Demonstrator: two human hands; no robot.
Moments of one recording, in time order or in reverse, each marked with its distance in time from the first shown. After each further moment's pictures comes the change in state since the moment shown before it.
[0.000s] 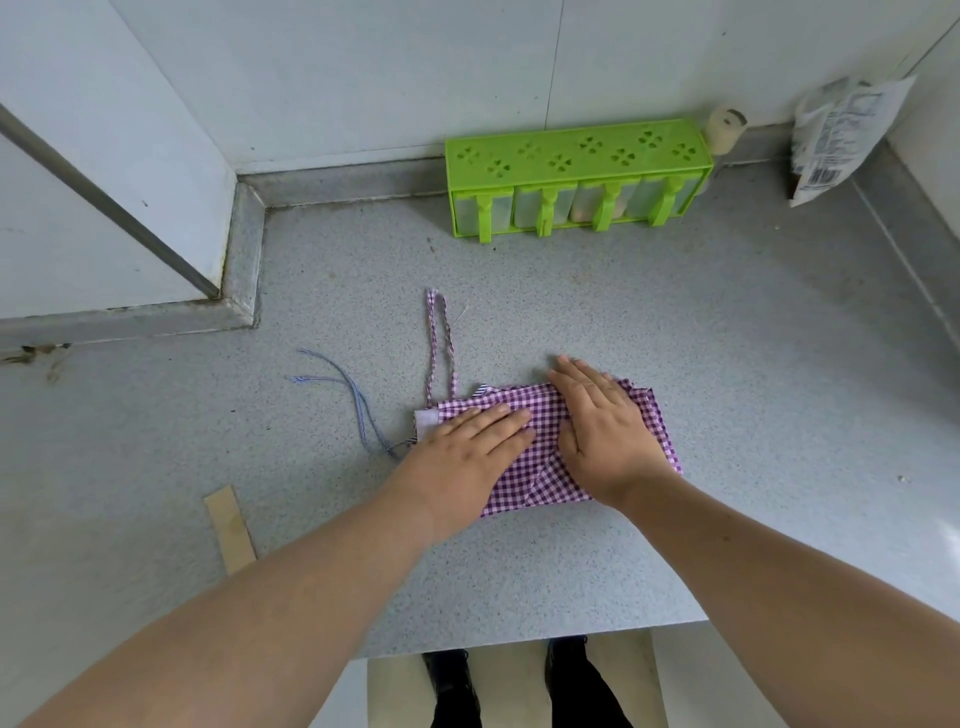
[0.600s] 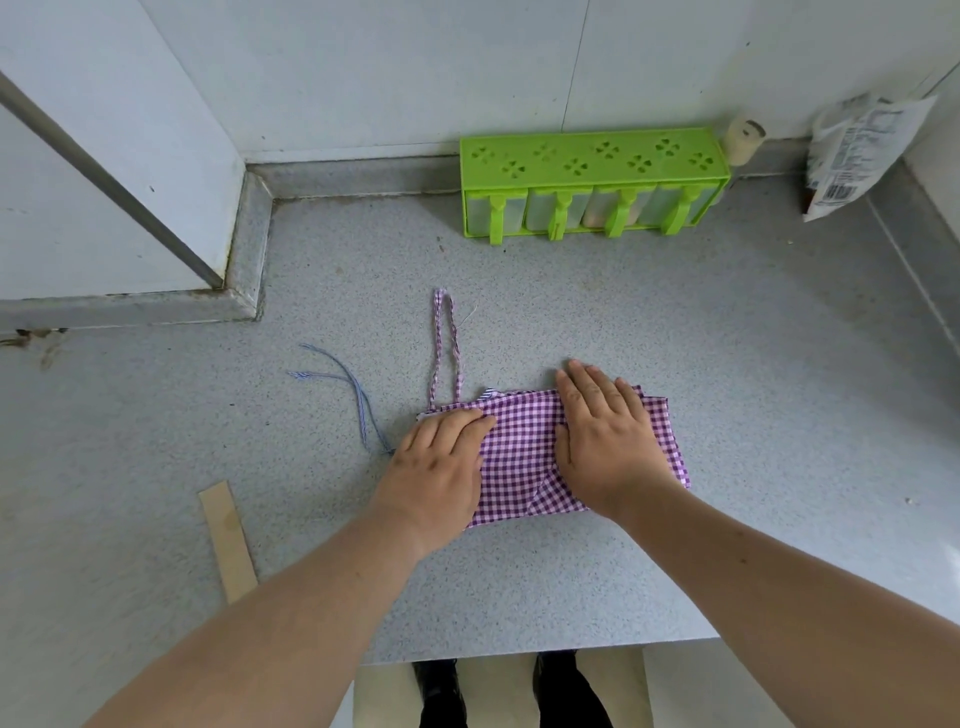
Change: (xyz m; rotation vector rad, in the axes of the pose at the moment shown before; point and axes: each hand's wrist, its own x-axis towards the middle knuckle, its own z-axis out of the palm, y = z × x) left_hand -0.012 -0.006 0.031 -0.206 0.221 -0.318; right_hand 0.005 -0.010 0.002 -0.180 -0.036 0.073
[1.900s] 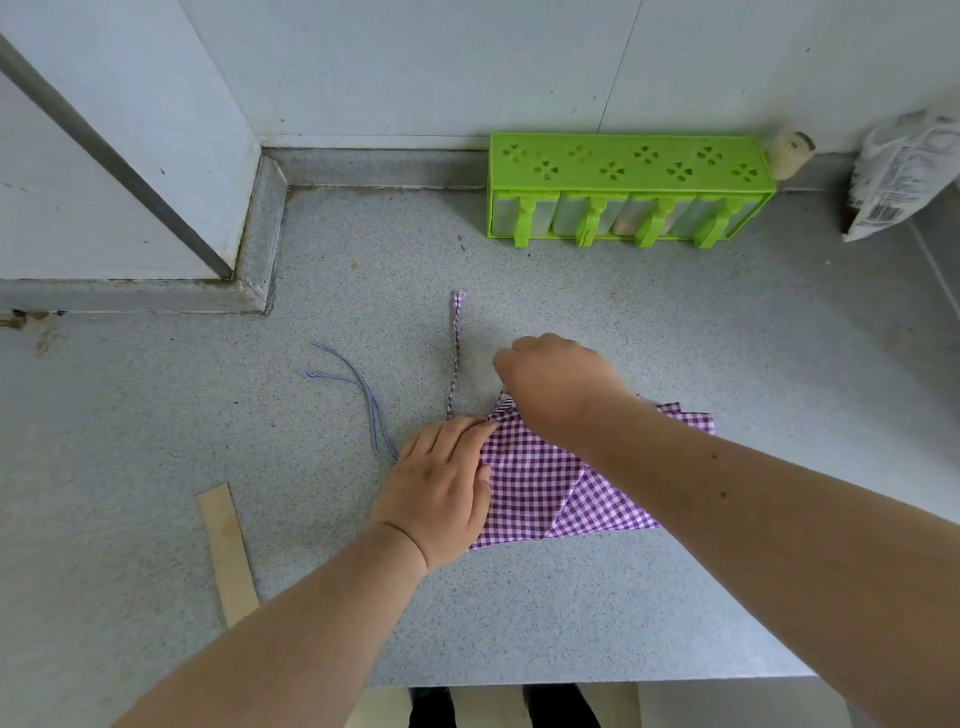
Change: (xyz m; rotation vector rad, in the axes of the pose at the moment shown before) left_hand 0.002 -0.016 0.012 -0.138 0.237 0.016; right_hand 0.085 -0.077 -0.072 -0.215 -0.164 -0.257
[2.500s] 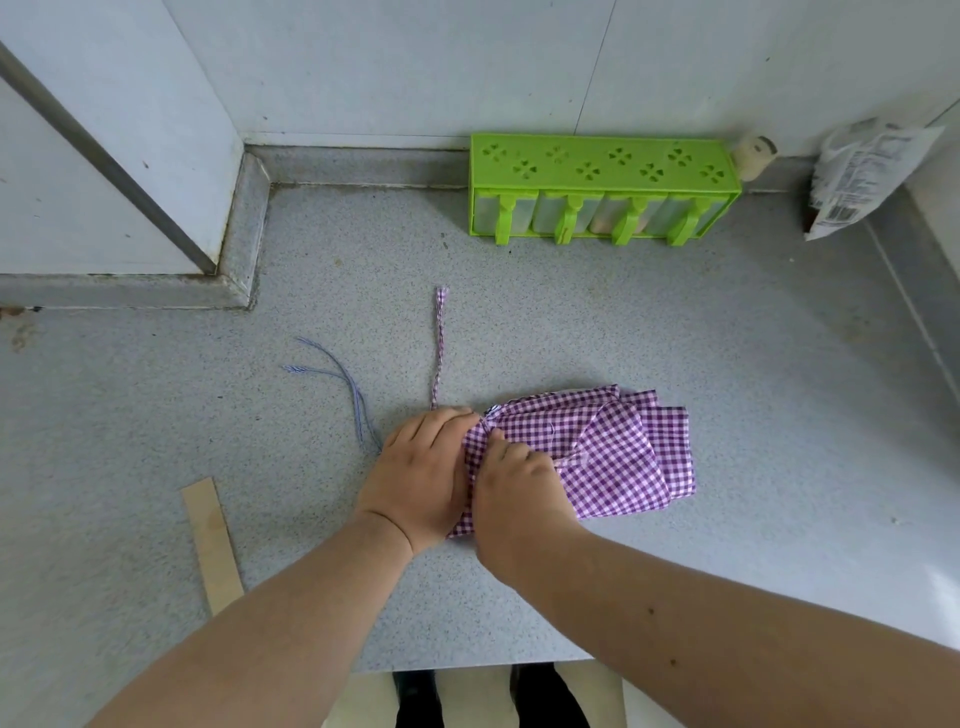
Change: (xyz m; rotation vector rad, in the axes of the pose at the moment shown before) left_hand 0.004 0.001 0.000 -0.058 0.001 -0.040; right_hand -0.073 -0.078 0.056 -0.308 -0.269 0.104
